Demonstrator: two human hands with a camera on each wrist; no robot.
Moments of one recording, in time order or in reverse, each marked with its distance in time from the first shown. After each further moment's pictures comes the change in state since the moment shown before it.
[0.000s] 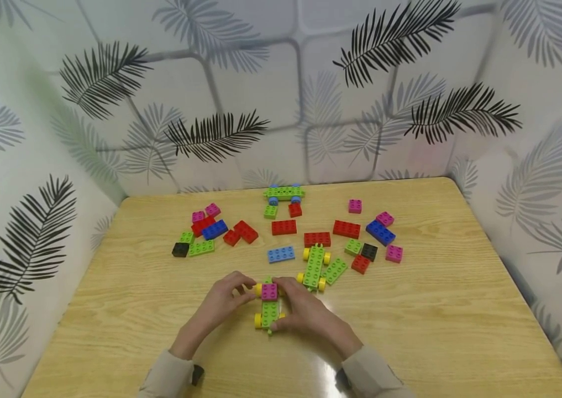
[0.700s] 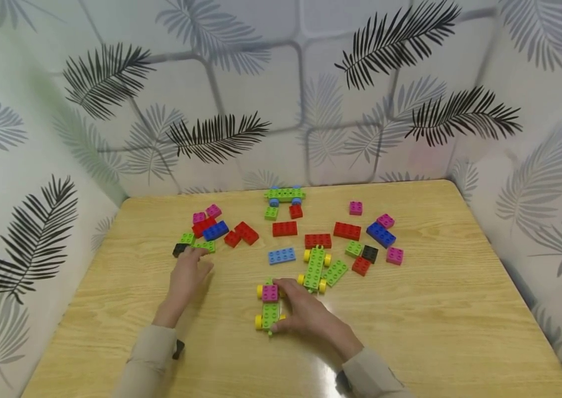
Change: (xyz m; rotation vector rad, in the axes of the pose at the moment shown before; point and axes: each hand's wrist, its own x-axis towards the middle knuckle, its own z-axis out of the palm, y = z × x) left_hand 0.018 -0.057 -0.046 0.227 0.299 -0.312; right_hand -0.001 -0.002 0.000 -0.006 -0.015 -0.004
